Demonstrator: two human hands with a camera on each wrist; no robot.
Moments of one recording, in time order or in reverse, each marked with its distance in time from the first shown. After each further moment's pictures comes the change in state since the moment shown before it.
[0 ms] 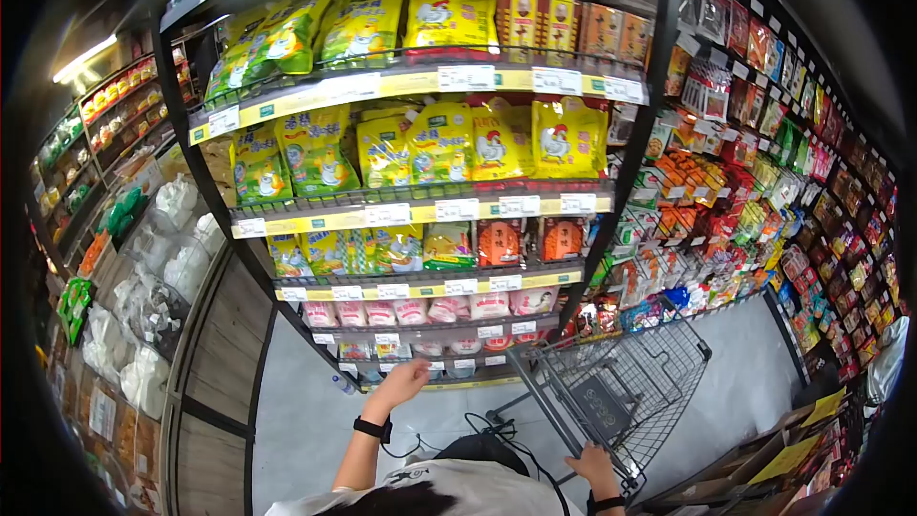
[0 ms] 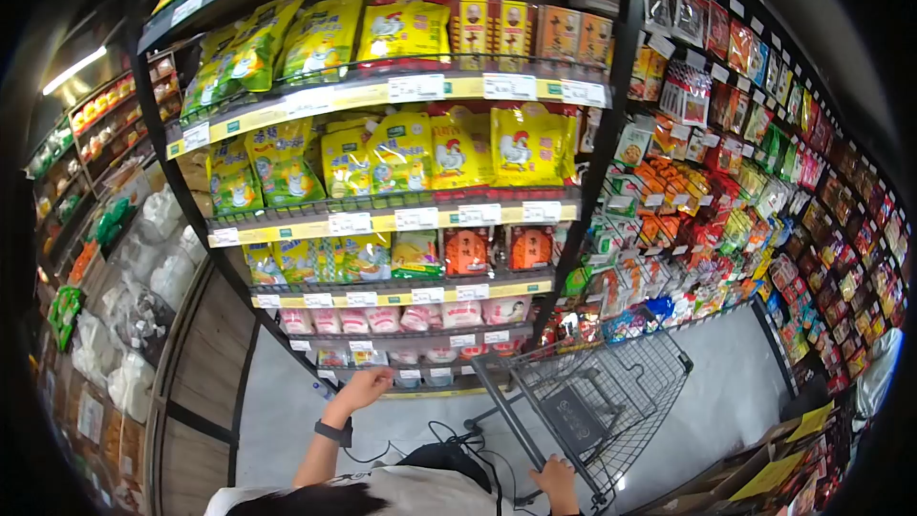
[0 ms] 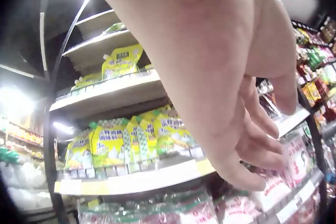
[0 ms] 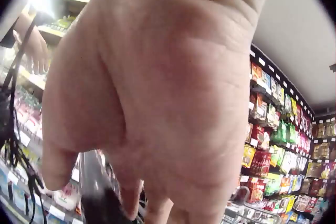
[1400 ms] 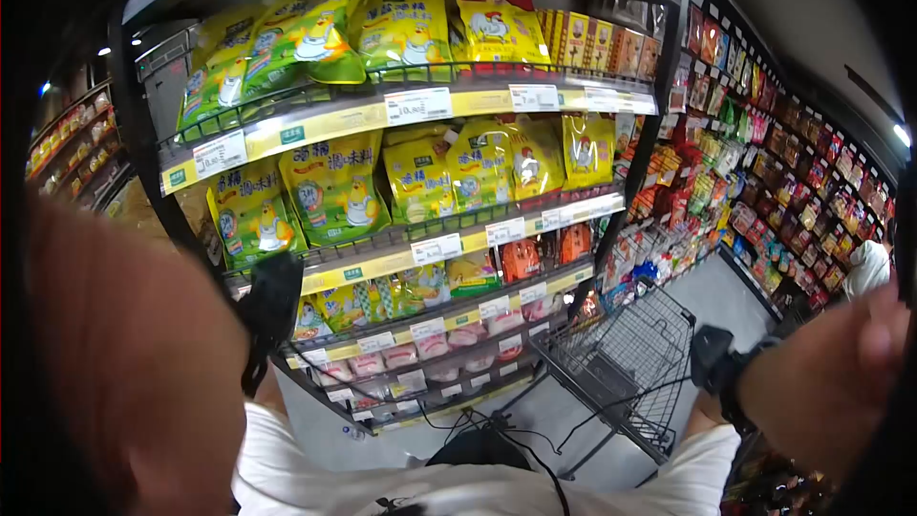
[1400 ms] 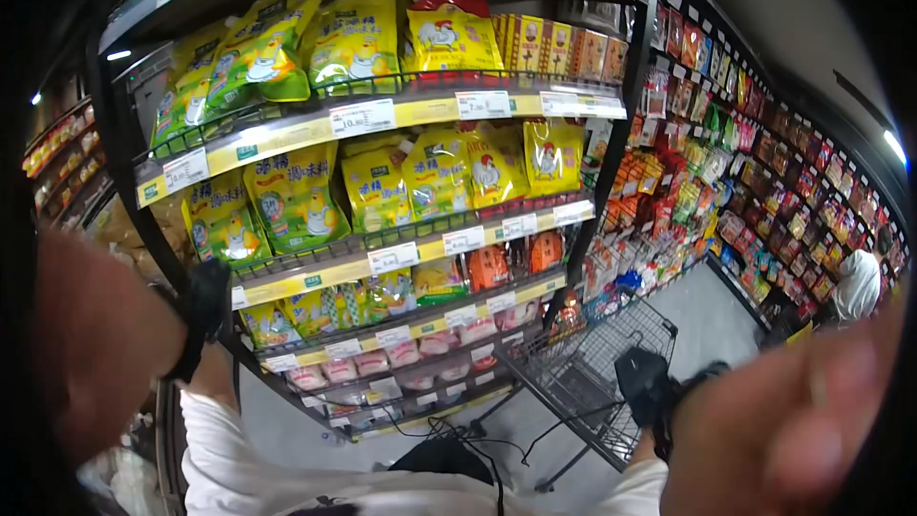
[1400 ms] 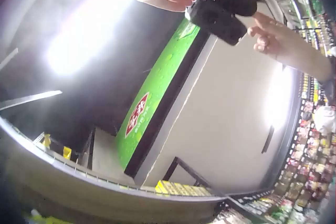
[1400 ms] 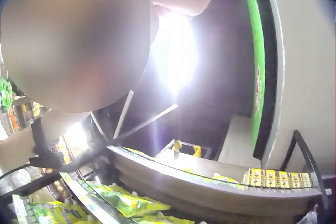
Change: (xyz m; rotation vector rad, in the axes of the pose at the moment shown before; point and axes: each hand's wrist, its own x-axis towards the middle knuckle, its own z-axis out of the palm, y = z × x) left_hand 0.010 0.219 -0.443 -0.373 0.680 1.866; right_hand -0.243 -0.395 -0.335 0.161 1.917 -1.439
